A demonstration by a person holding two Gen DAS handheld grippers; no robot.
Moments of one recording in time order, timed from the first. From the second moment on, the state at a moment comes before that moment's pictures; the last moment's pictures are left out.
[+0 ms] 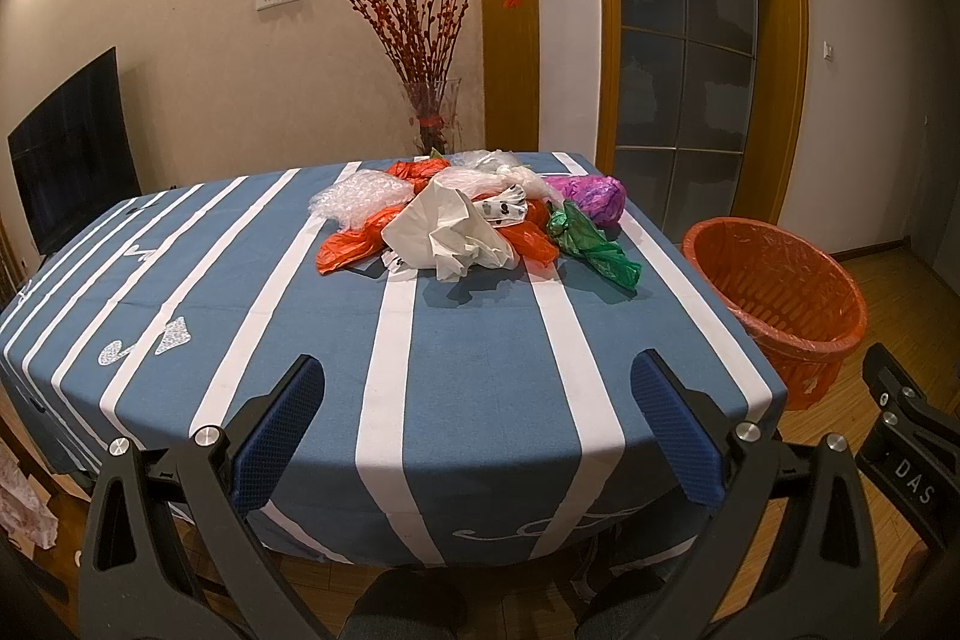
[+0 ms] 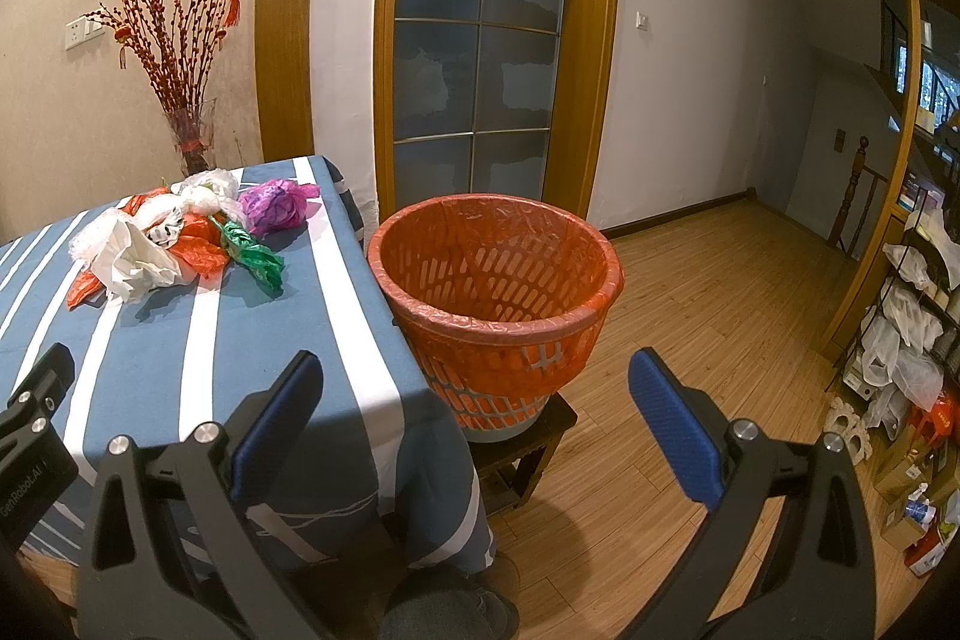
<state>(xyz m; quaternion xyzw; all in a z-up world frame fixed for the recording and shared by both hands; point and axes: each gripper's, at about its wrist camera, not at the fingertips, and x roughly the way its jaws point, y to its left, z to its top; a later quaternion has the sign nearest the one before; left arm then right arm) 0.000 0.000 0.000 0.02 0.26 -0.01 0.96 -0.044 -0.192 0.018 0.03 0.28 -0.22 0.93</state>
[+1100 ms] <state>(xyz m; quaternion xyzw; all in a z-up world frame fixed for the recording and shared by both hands) -0.002 -0.002 0.004 0.02 0.26 -0.01 0.96 -0.043 -0.192 0.018 0.03 0.28 -0.22 0.93</state>
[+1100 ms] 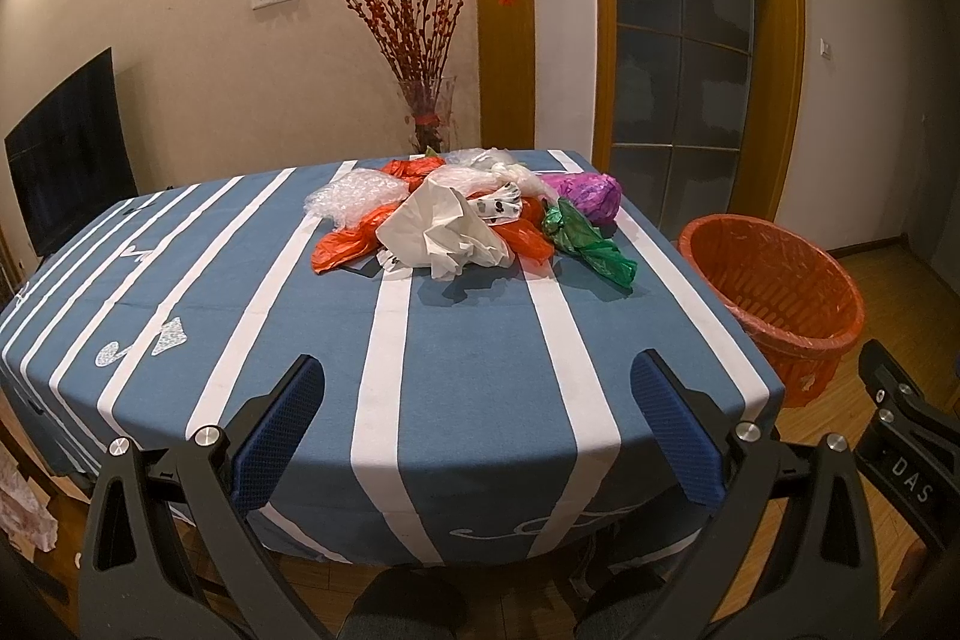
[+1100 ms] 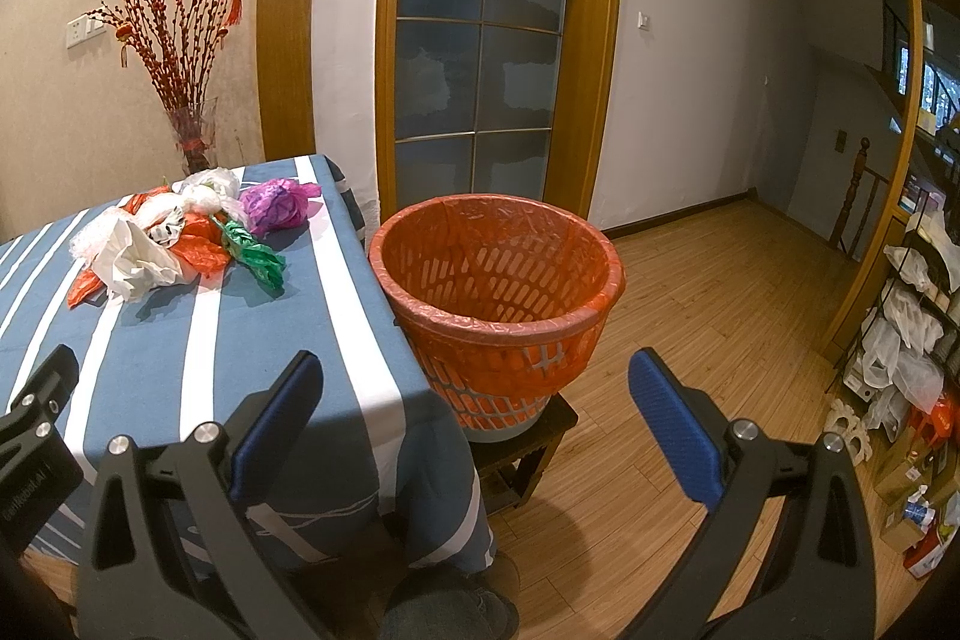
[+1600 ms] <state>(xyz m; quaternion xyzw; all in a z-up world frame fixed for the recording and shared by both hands) -0.004 -0.003 0.007 0.02 0.26 -0.01 0.96 -0.042 -0.193 0.018 0.03 0.28 -0.22 0.93</state>
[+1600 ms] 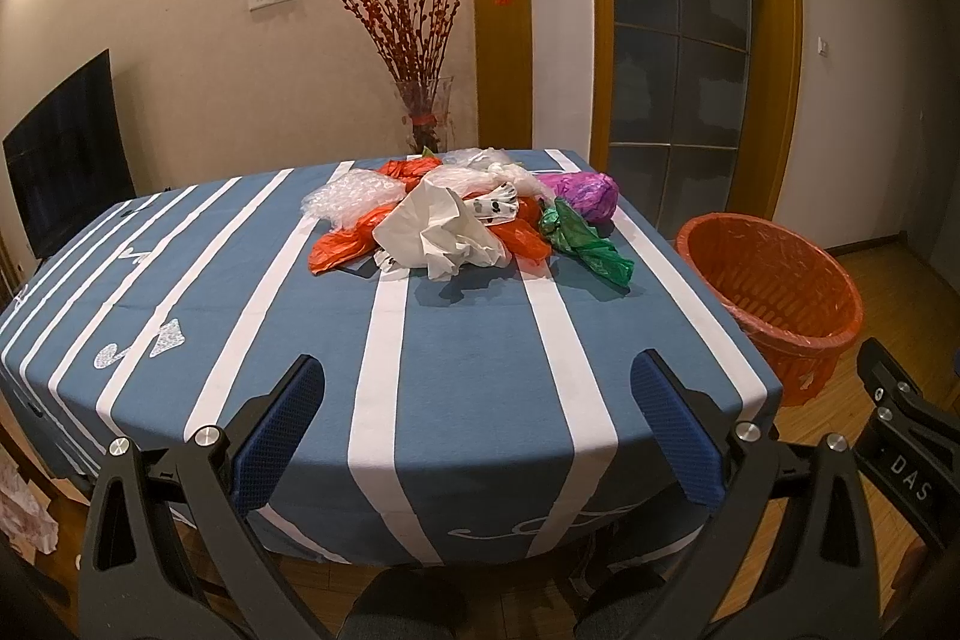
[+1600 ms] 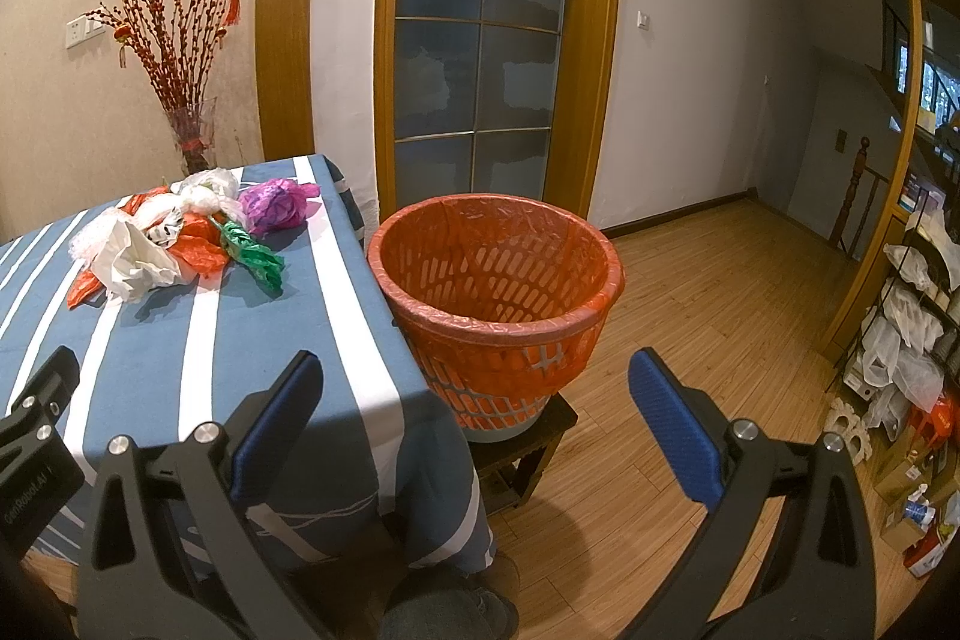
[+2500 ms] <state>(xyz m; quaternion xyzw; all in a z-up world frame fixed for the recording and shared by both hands) 0.069 0.061 -0.015 -0.01 0.31 0.05 0.95 0.085 -0.169 0.003 0.06 0.32 -0.06 0.94</state>
